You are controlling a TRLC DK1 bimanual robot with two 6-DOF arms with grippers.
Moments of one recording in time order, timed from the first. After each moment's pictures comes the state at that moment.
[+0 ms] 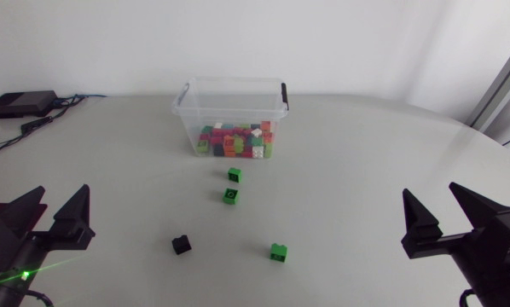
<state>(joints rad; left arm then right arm) -0.02 0.06 0.04 -0.02 -0.05 -0.03 0.08 0.06 0.03 -0.01 0.01 -0.08</state>
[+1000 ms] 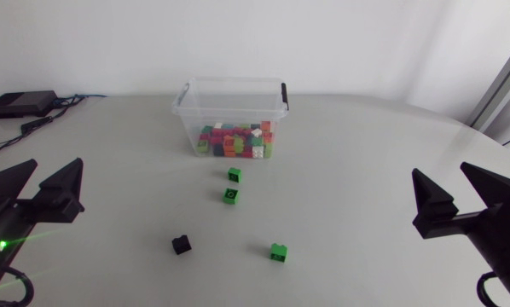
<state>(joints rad) -0.06 0.34 0.27 -0.03 -0.05 -0.03 0.08 0.27 0.20 0.00 0.01 -0.08</state>
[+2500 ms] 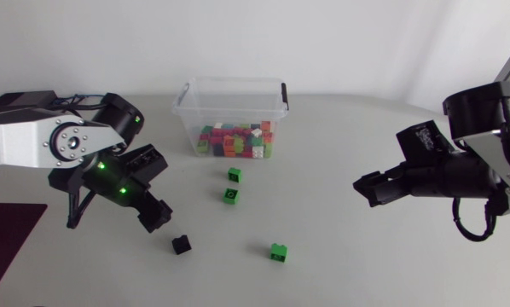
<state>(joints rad) -0.31 1.52 0.93 -0.70 0.04 0.45 0.13 1.17 0.73 -0.44 -0.14 -0.19</state>
